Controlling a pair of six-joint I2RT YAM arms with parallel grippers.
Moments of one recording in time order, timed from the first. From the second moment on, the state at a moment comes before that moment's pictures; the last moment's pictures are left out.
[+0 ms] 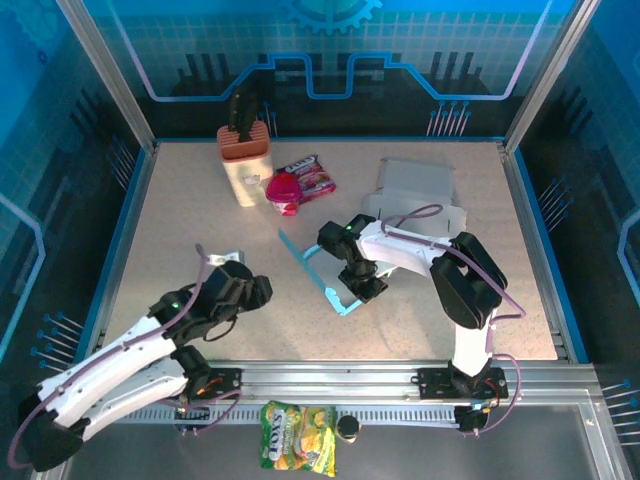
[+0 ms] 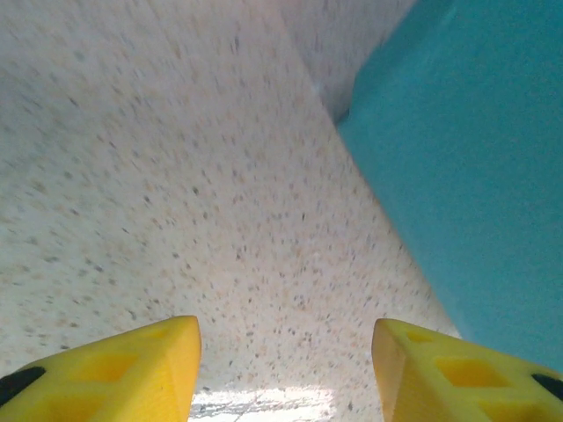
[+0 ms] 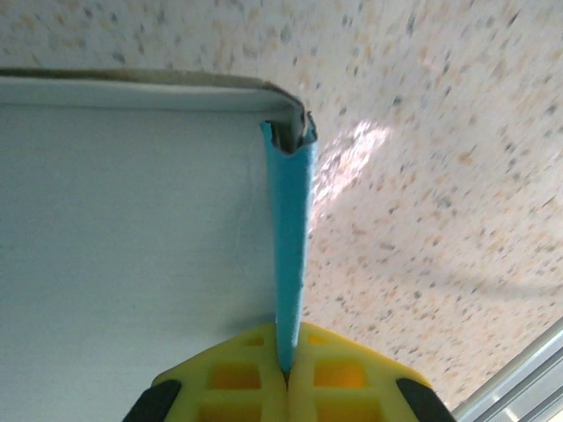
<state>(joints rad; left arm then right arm) -0.75 0.76 0.57 -0.69 -0.21 -0.96 0.80 1.87 1.32 -1.19 -0.01 1.74</state>
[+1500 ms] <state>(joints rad) -0.85 1.07 0.52 -0.19 -0.19 -1.00 0.94 1.38 1.17 -0.71 0.08 0.78</state>
